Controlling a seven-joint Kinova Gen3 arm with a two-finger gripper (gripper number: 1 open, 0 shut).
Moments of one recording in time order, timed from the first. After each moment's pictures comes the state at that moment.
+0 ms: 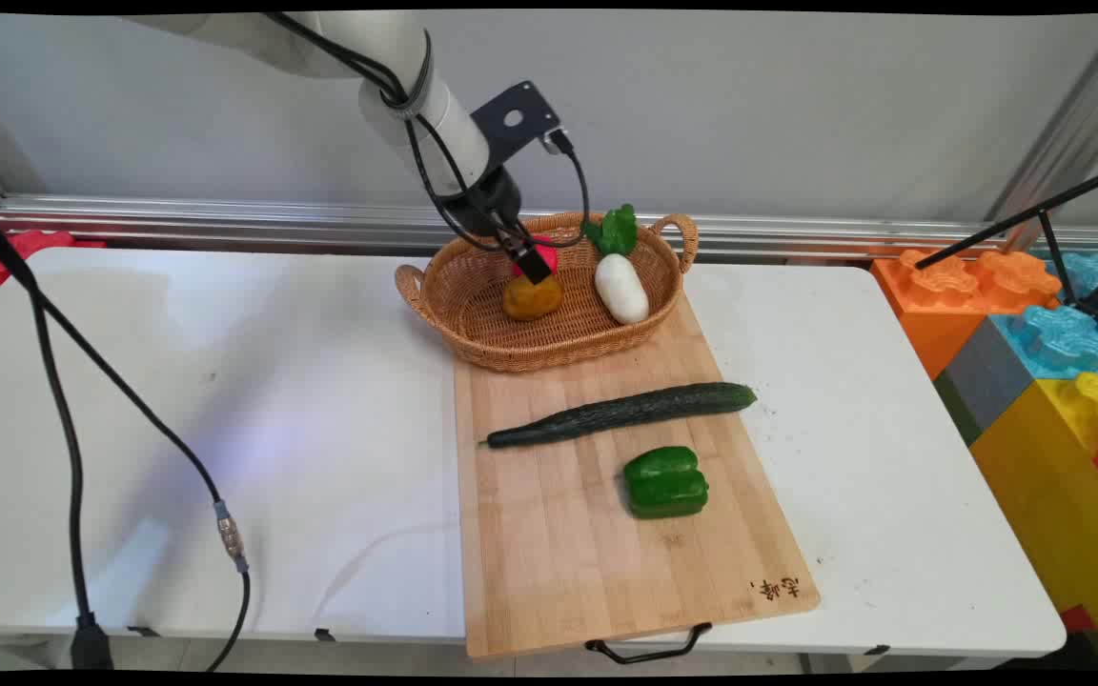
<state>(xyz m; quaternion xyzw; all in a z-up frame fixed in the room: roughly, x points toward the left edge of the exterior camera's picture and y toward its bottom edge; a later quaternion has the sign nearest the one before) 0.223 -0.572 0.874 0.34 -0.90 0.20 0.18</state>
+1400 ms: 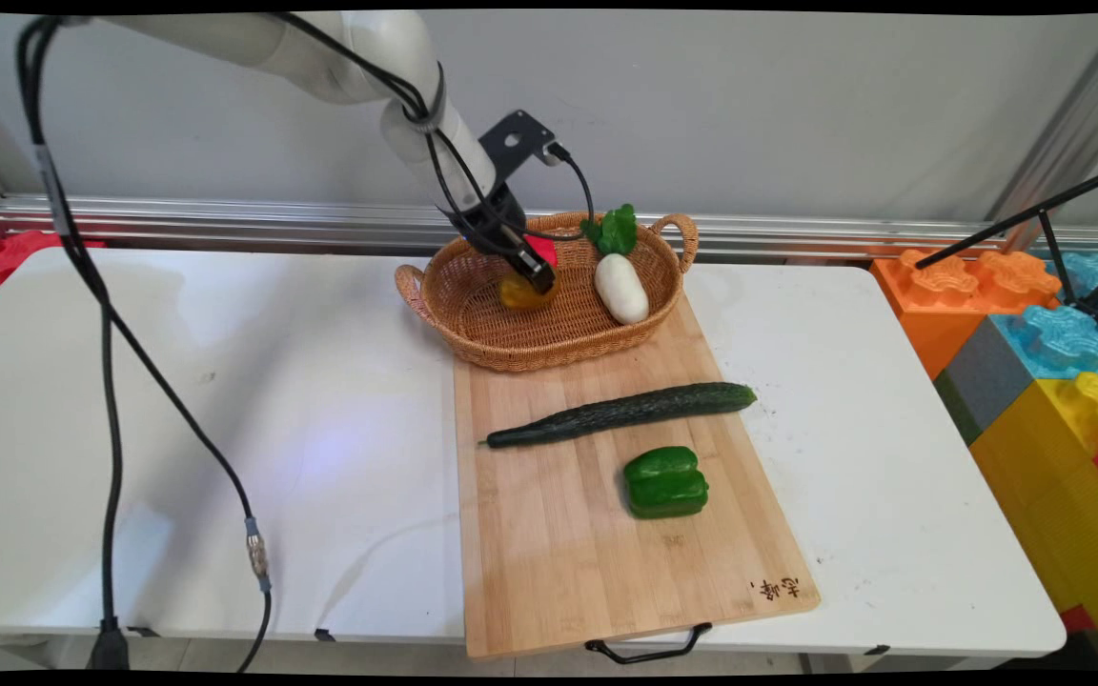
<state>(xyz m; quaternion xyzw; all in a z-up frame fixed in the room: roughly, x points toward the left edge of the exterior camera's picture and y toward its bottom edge) 0.233 -0.612 0.834 0.41 -0.88 0.13 0.19</state>
